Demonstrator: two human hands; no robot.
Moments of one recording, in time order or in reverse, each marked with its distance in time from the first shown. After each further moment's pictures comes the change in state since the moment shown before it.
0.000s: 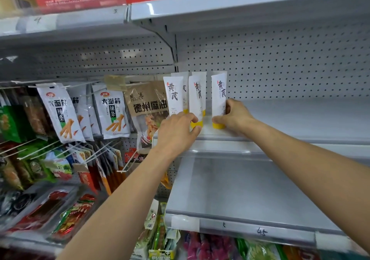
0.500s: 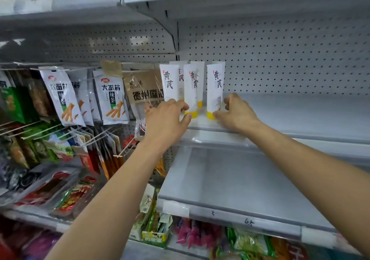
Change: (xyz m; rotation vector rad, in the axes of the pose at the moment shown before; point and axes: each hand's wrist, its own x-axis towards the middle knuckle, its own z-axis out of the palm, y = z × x) left_hand -0.017 0.014 -0.011 0.013 0.105 -0.060; right_hand -0.024 0.005 -0.014 -0.302 0.026 0.002
